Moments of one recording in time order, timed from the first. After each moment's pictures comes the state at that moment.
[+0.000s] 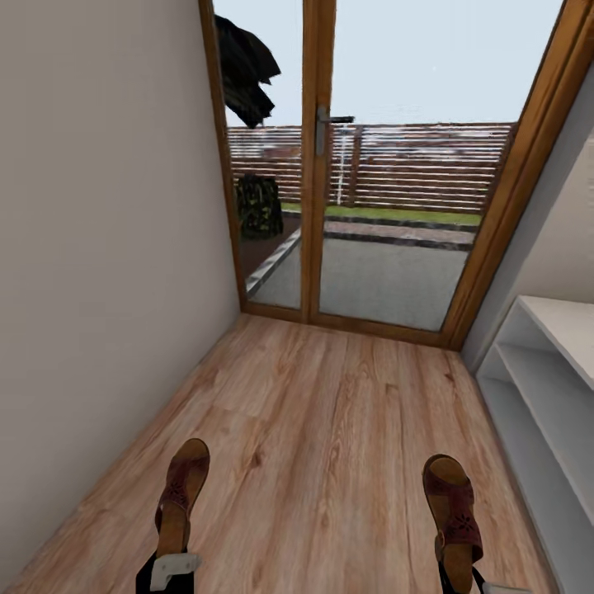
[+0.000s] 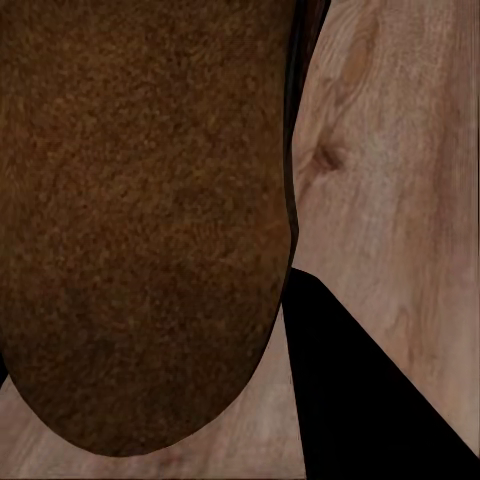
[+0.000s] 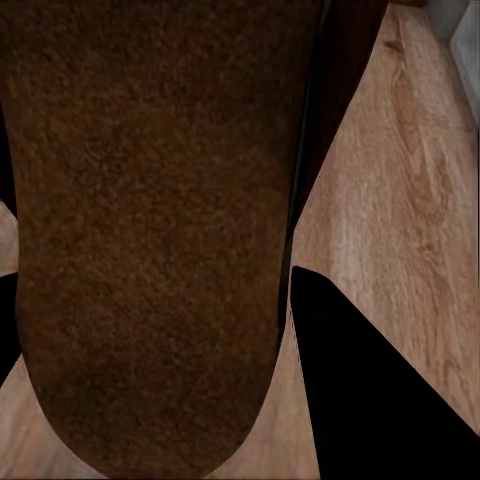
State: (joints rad) left arm -0.13 0.01 -0.02 -0.60 0.04 -0.44 0.06; right arm 0.02 0.02 -0.46 -0.84 0.16 -0.47 0.22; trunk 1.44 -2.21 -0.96
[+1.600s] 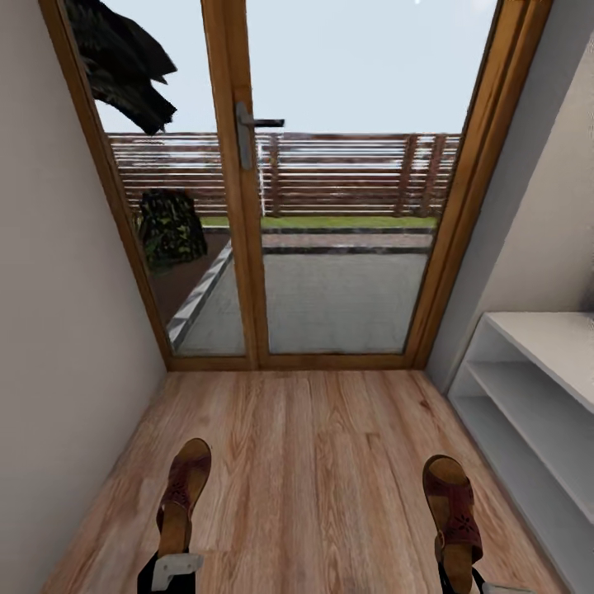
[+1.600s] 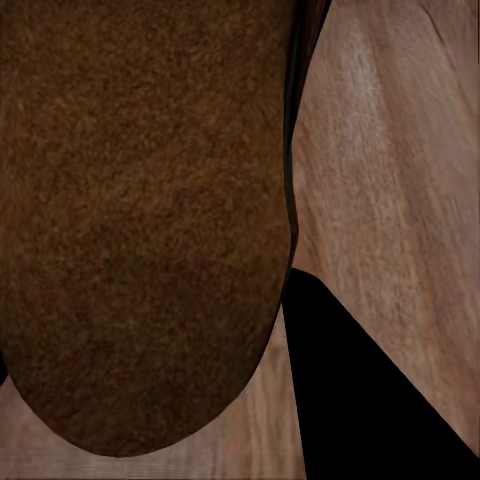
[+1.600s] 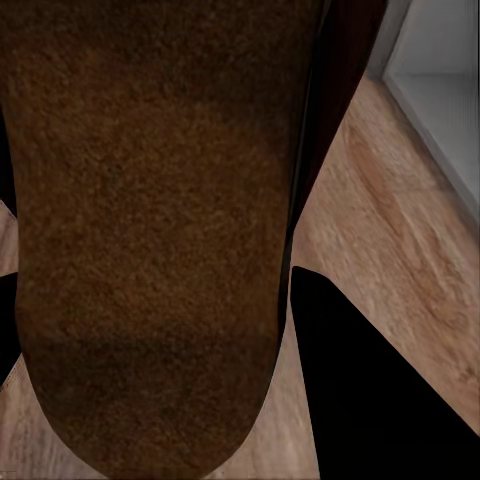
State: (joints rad) left arm -0.13 0.01 -0.02 -0.60 0.03 -0.44 0.06; right arm 0.02 0.02 -0.46 -0.83 0.16 -0.47 0.22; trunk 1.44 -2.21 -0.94
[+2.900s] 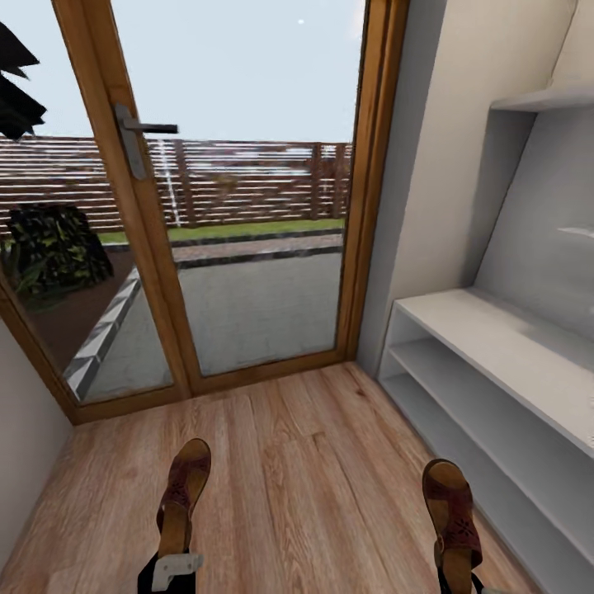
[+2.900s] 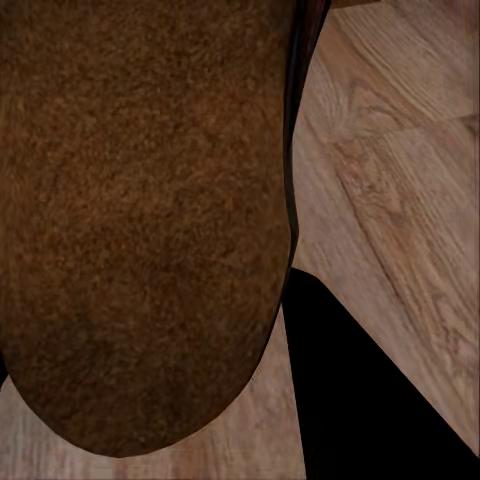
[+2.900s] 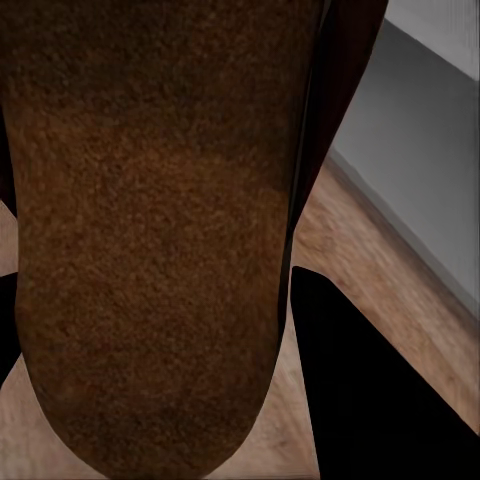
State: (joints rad) left arm -0.13 0.01 -0.02 -0.60 0.03 -0.44 0.06; right arm 0.02 0.02 -0.45 -0.81 0.15 -0.47 0.22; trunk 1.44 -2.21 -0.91
